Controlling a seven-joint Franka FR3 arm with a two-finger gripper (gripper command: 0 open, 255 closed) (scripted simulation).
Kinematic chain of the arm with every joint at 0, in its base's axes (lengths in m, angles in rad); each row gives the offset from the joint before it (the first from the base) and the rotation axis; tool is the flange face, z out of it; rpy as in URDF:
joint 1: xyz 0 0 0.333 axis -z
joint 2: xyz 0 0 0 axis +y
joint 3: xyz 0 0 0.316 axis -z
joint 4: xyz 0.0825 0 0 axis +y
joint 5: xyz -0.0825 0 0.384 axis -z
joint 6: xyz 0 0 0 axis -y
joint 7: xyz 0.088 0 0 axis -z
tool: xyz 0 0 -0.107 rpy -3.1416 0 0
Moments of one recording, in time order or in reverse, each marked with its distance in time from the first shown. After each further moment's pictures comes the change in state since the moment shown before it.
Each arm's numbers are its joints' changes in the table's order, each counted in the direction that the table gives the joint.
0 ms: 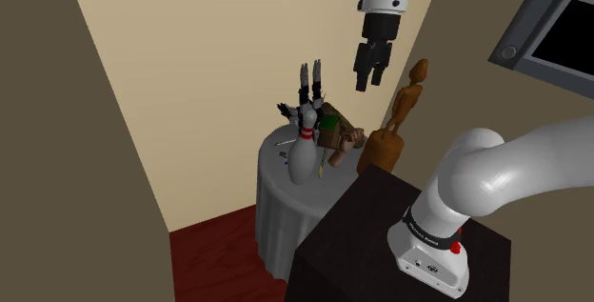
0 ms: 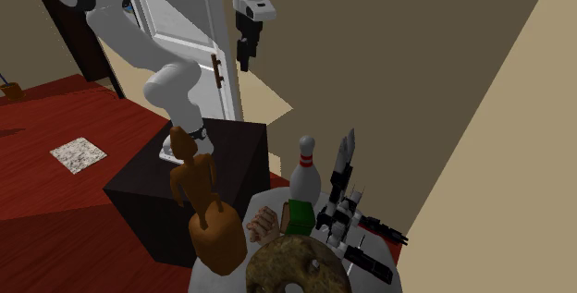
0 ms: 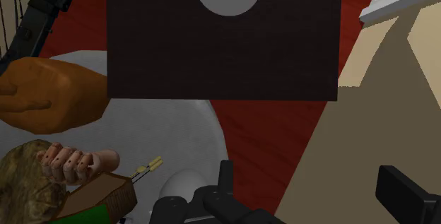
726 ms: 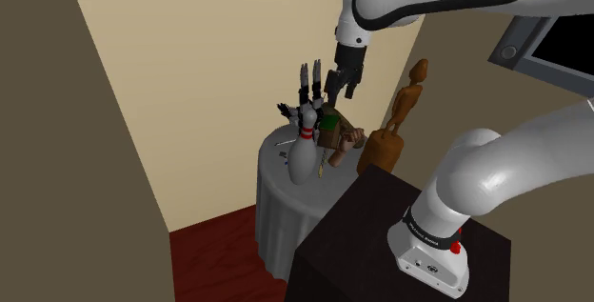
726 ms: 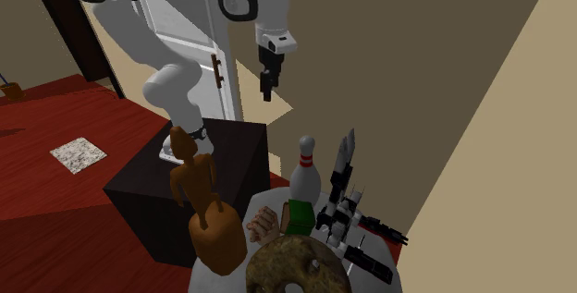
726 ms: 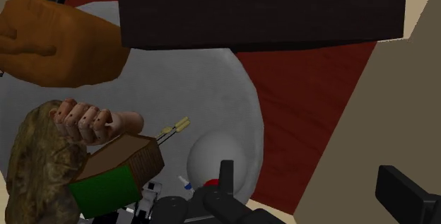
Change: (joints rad) arm 0.034 0.158 -0.014 0.126 0.066 0.385 0.014
